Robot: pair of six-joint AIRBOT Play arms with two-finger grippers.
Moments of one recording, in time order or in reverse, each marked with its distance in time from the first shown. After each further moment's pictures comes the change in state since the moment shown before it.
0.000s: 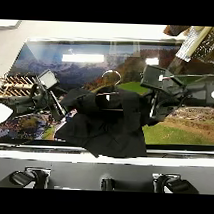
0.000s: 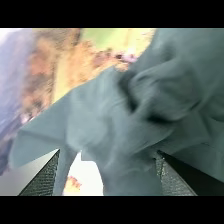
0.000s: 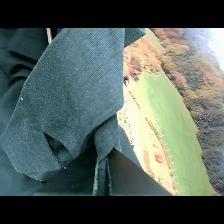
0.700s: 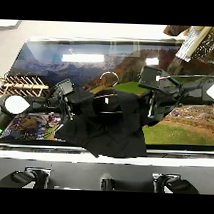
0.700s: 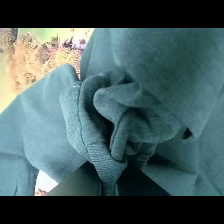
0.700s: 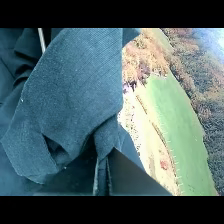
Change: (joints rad) left arm 0.007 -0.127 -0.001 -0.115 -0.046 0.167; right arm 0.000 -0.020 0.000 0.021 0.006 -0.025
